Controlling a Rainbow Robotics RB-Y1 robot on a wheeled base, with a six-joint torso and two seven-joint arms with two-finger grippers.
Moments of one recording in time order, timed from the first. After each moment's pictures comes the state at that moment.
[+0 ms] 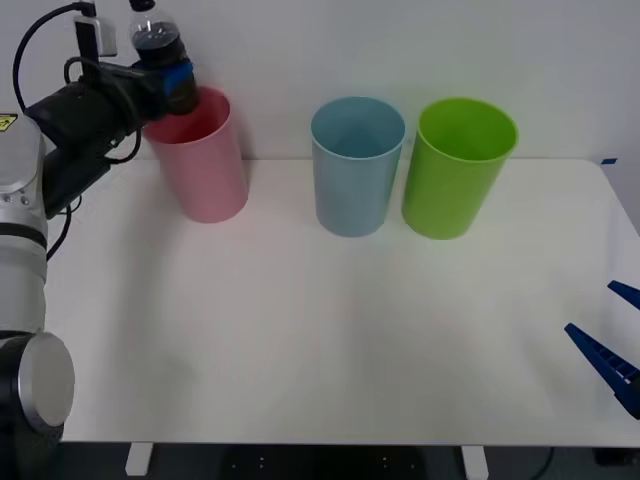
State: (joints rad) right arm 0.35 -0.40 -0.52 -1.66 0.96 -1.22 0.00; left arm -0.80 0.32 0.41 -1.03 -1.79 -0.68 0.37
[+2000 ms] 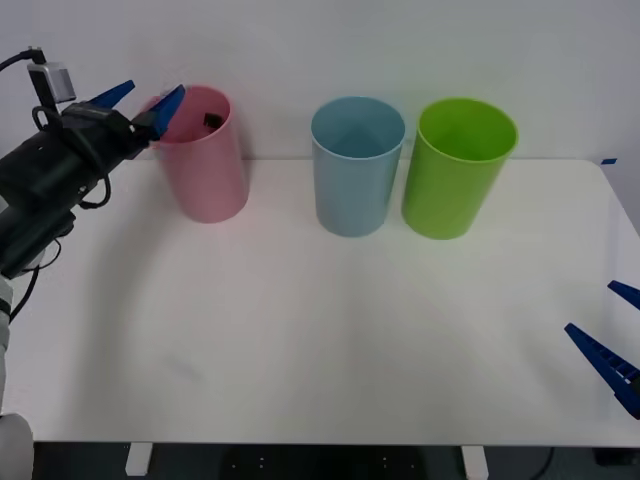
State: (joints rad) right arm 0.35 -0.40 -0.52 -1.66 0.96 -1.22 0.00; left arm -0.52 0.38 0.35 -1.22 -1.36 -0.75 0.29
